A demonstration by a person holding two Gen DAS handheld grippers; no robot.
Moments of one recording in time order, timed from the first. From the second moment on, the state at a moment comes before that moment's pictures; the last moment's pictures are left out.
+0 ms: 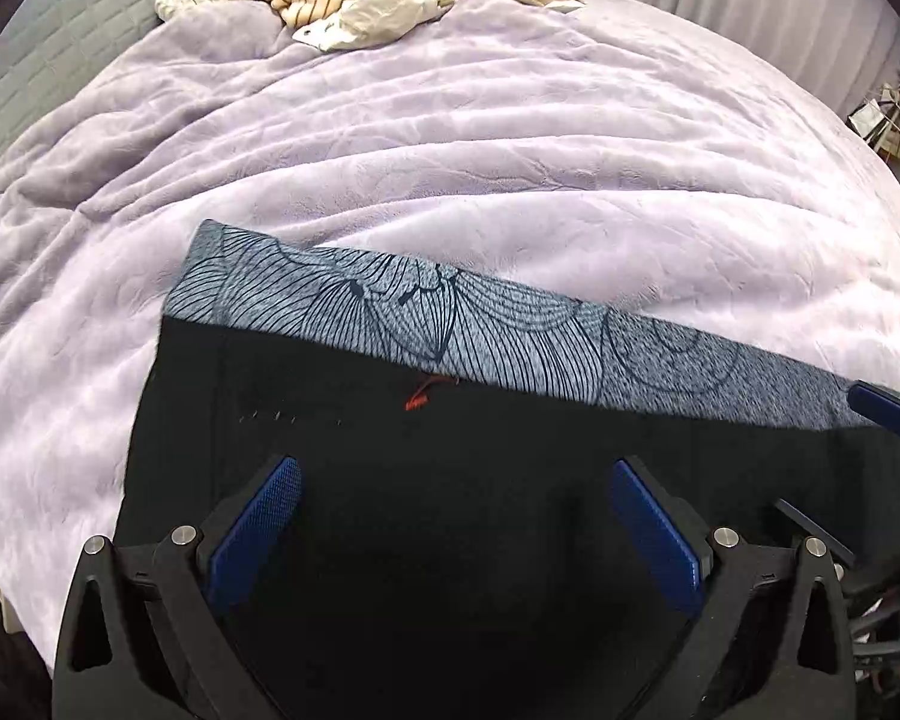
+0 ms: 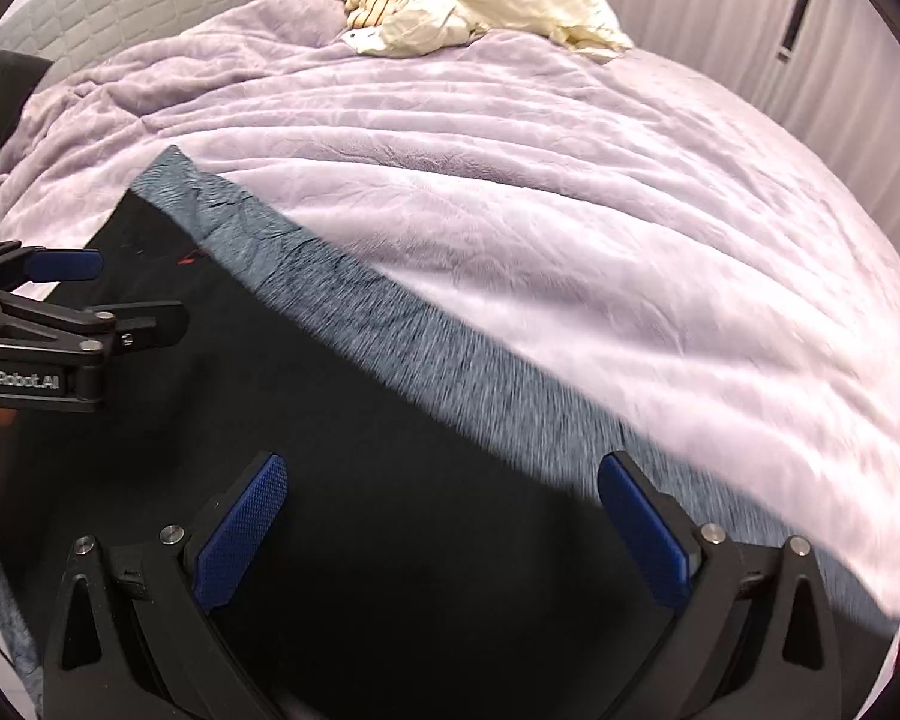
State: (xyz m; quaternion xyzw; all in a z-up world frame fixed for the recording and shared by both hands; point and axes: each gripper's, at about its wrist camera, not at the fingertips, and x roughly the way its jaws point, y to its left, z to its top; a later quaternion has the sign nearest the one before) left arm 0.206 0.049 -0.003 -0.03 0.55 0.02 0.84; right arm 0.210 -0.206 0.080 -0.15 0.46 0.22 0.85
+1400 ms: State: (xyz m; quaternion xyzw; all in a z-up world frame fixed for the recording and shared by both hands) left arm 0.224 0.079 0.022 -0.22 0.54 0.07 0.81; right arm 0.123 -0.114 0.079 -0.29 0.39 0.37 0.79
